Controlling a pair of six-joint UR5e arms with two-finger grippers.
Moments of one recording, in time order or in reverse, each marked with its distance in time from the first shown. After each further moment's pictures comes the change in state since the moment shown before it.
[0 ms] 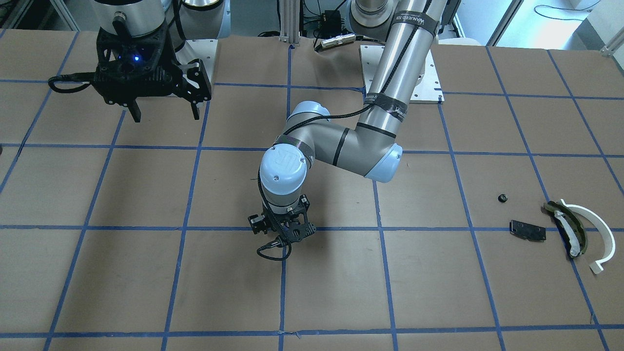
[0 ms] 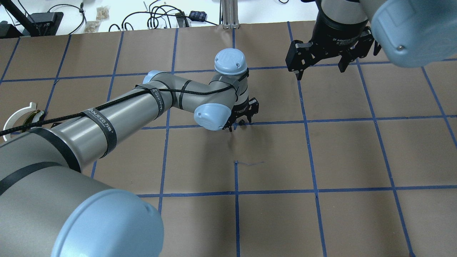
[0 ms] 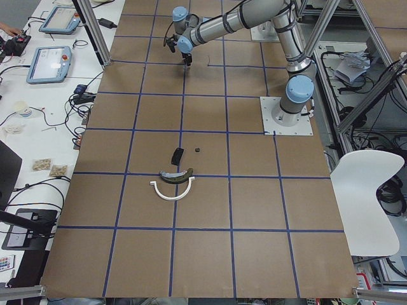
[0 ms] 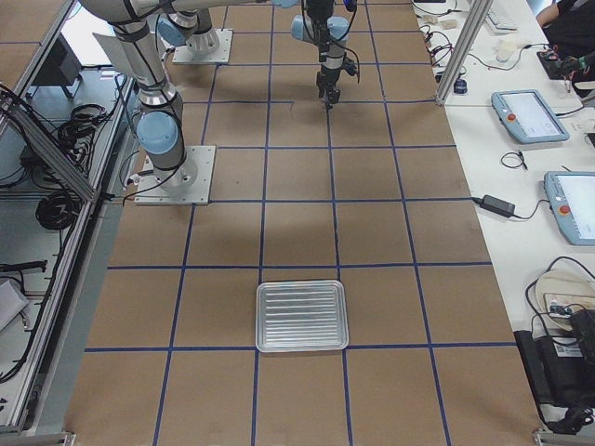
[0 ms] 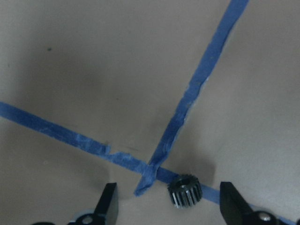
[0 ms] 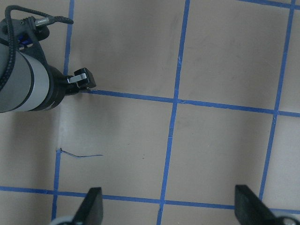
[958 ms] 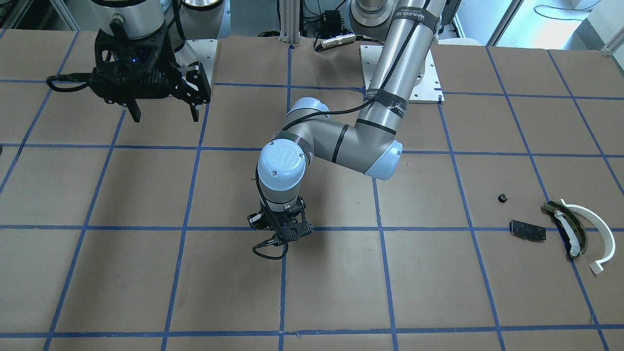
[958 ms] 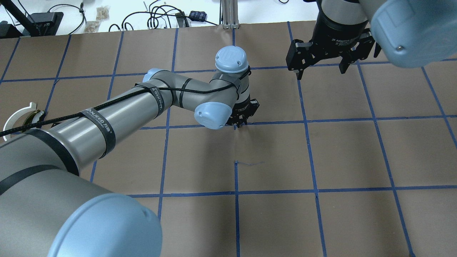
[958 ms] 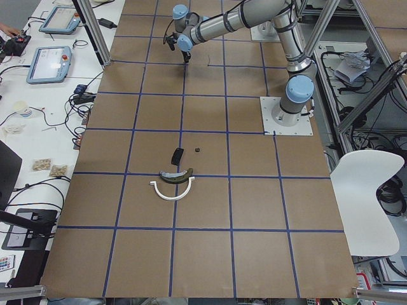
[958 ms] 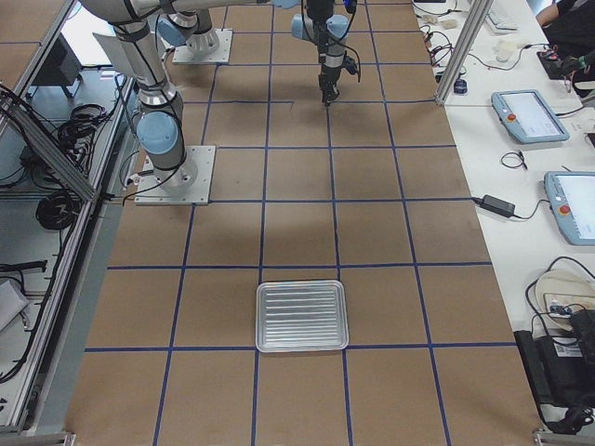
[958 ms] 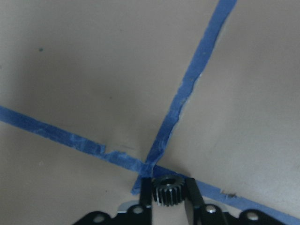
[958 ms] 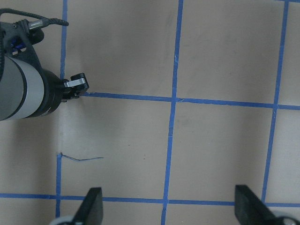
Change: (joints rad) left arm -0.003 0.018 0.012 -0.004 -0.006 0.028; right arm -0.001 0.000 0.005 -0.001 -0.002 0.046
